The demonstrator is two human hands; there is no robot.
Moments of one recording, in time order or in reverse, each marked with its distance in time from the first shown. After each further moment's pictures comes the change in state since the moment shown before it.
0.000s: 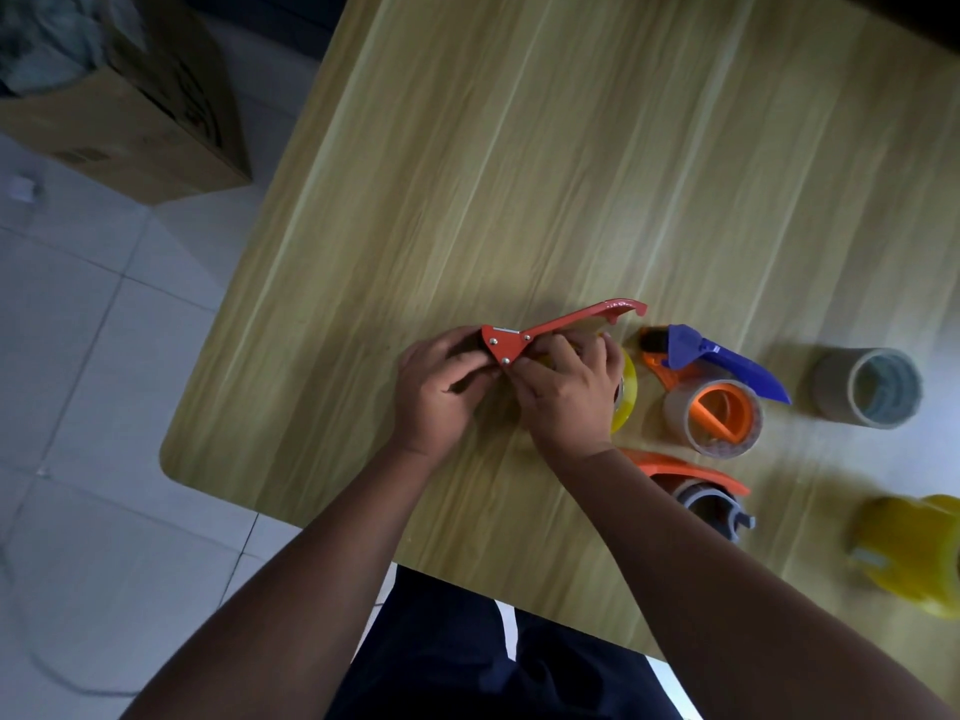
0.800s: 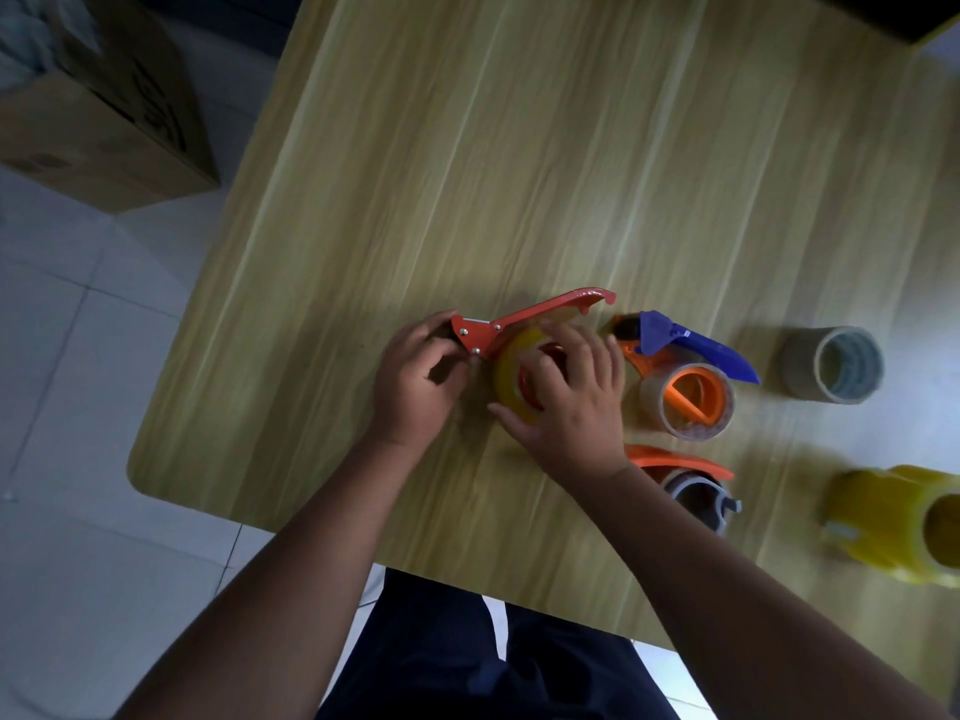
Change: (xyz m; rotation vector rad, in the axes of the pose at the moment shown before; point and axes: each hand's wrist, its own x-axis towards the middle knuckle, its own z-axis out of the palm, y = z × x) left_hand 0.005 0.018 -0.004 0.009 0.049 -0.034; right_hand -0.021 0.011 -0.039 -0.020 -0.156 -0.010
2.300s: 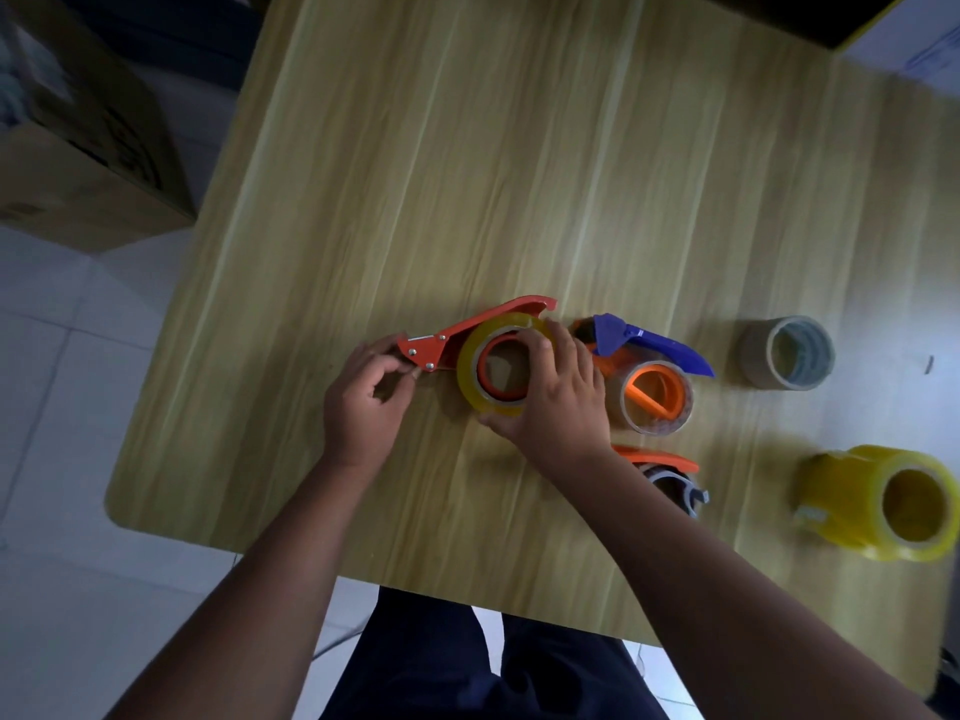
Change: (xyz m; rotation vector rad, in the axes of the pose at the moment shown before) left_hand -0.008 -0.003 -0.015 0.004 0.019 -0.062; right_hand 0.006 0.009 -0.020 0.005 -0.354 0.340
